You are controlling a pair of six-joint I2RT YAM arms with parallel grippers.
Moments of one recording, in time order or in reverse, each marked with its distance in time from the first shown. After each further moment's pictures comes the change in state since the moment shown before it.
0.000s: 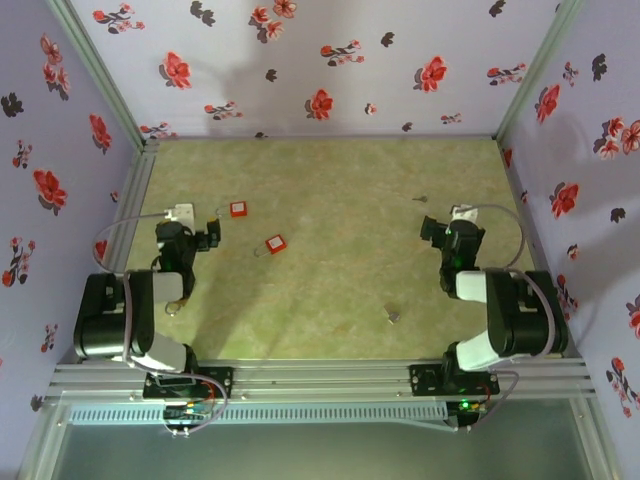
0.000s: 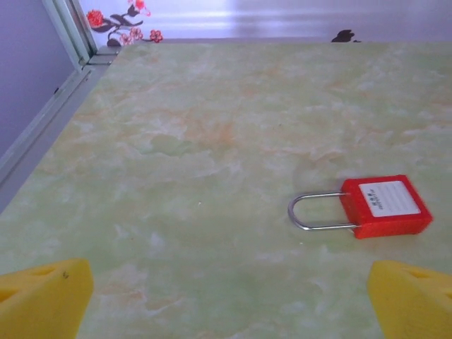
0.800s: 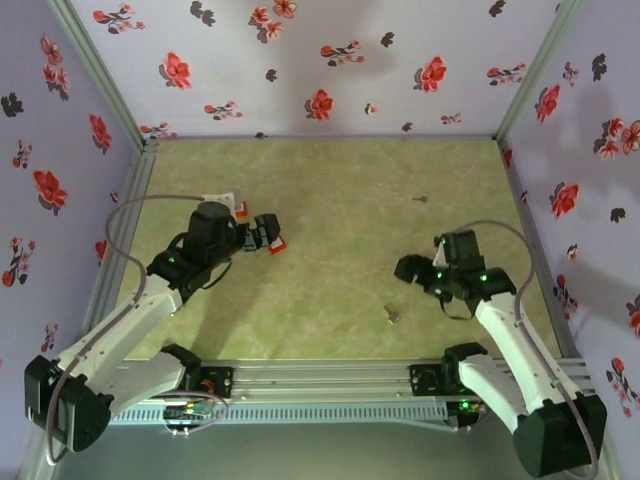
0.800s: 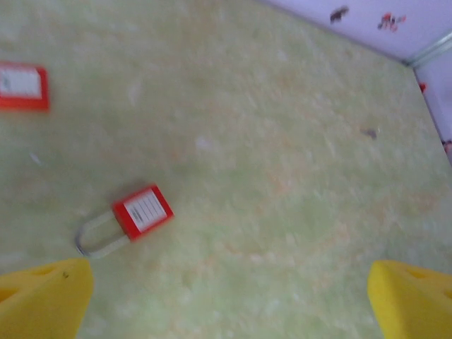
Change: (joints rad) left arm -0.605 -0.373 0.428 -1.059 0.023 -0.694; right arm 0.249 -0.584 0.154 -1.440 -0.531 0.537
